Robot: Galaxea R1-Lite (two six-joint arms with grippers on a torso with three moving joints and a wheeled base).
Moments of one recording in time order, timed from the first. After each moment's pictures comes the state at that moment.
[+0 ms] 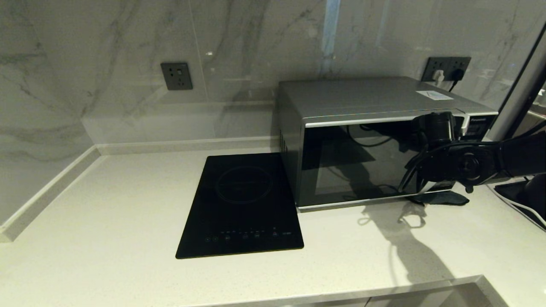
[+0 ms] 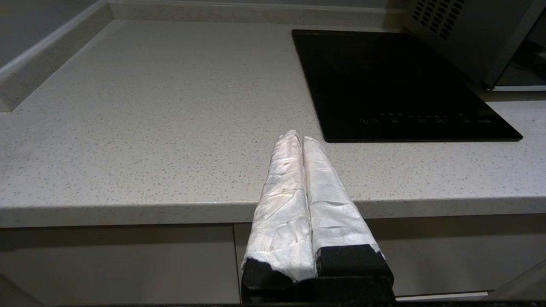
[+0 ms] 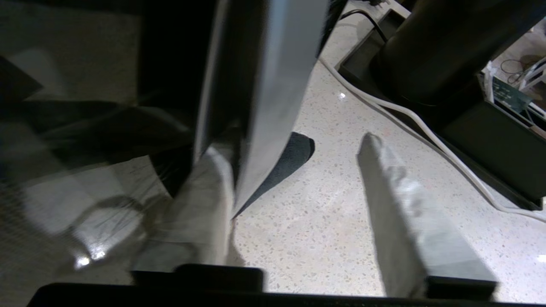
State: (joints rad) left arm 0.00 0.00 0.00 -0.01 0.02 -0.07; right arm 0.12 2.05 -1.36 -0.18 -1.01 0.28
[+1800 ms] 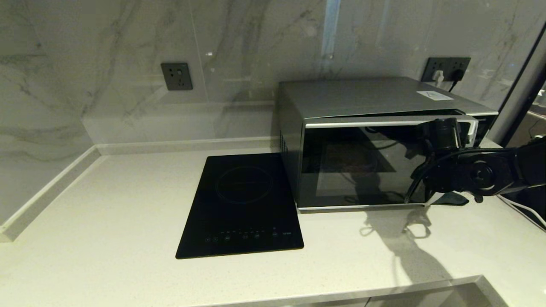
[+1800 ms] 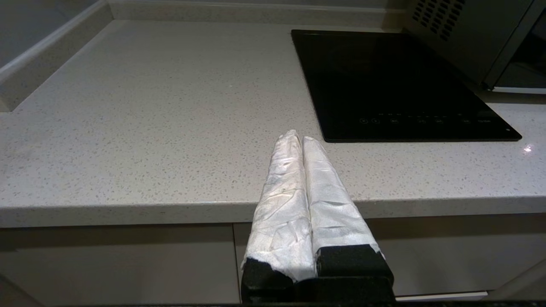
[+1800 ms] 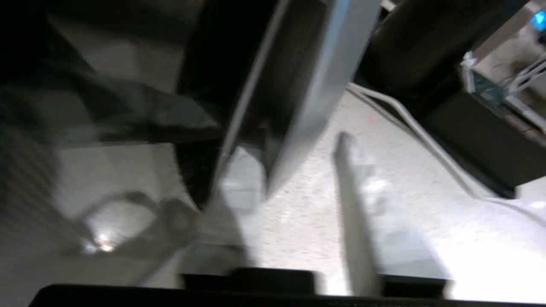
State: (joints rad) left arm 0.00 0.00 0.00 -0.01 0.02 -0.07; right arm 0.15 1.97 -1.23 -0.18 -1.03 0.28
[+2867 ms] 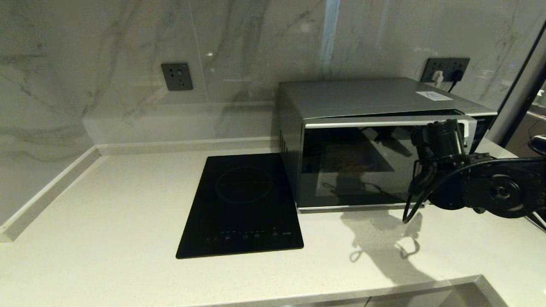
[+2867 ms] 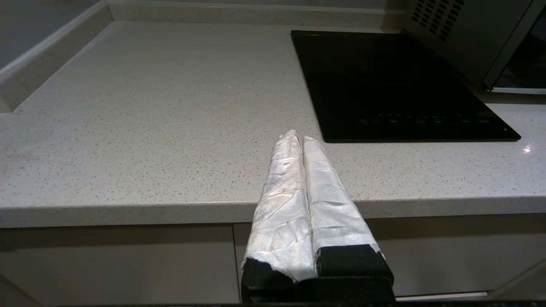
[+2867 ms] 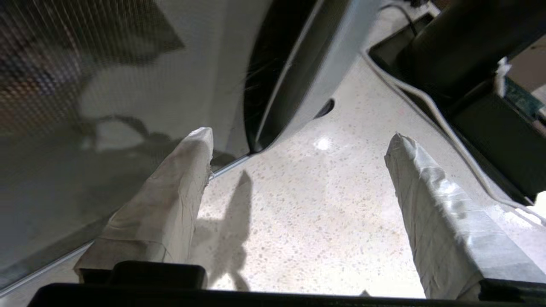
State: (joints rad) left arm 0.00 0.00 0.00 -0.01 0.02 -0.07; right arm 0.32 1.81 -1.08 -0.18 -0.99 0.29
